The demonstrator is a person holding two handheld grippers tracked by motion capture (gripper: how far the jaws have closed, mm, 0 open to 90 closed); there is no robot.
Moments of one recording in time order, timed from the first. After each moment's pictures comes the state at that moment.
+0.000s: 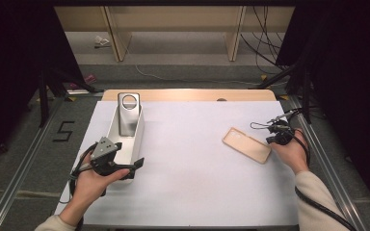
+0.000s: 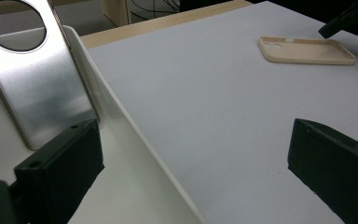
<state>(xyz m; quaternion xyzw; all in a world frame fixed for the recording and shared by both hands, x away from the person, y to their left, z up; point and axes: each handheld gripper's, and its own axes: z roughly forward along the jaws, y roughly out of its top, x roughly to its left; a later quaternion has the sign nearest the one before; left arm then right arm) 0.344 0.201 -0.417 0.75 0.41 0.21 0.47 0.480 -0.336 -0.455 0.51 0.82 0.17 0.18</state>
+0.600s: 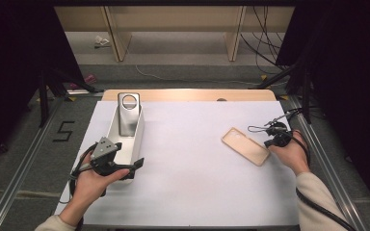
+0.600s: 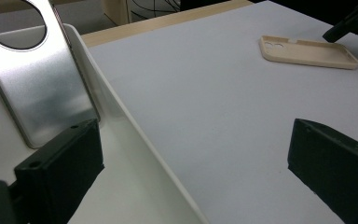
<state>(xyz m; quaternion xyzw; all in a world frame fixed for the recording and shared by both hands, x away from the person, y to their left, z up) 0.344 0.201 -0.417 0.75 0.42 0.20 0.47 0.473 -0.329 -0.454 0.49 0.84 0.15 0.15</state>
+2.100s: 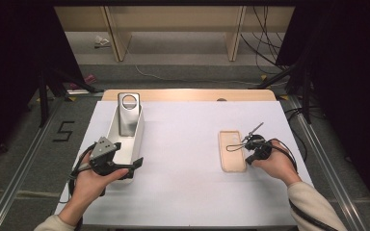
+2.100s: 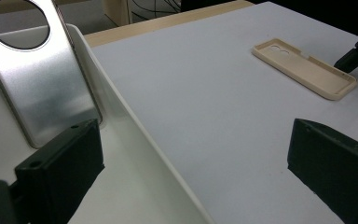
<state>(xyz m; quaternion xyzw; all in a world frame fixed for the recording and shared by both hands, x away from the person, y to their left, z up) 0.344 0.204 -0.418 0.75 0.42 0.20 0.47 0.437 -0.261 -0.454 0.39 0.91 0.11 0.06</state>
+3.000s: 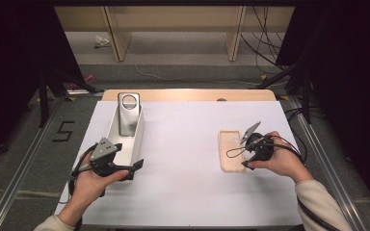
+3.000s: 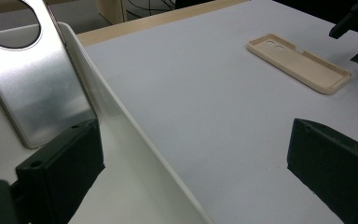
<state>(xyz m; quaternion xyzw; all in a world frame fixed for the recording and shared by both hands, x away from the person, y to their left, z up) 0.343 0.203 -0.420 0.76 0.41 0.20 0.47 0.431 -0.254 -0.427 0.26 0.95 0.12 0.11</state>
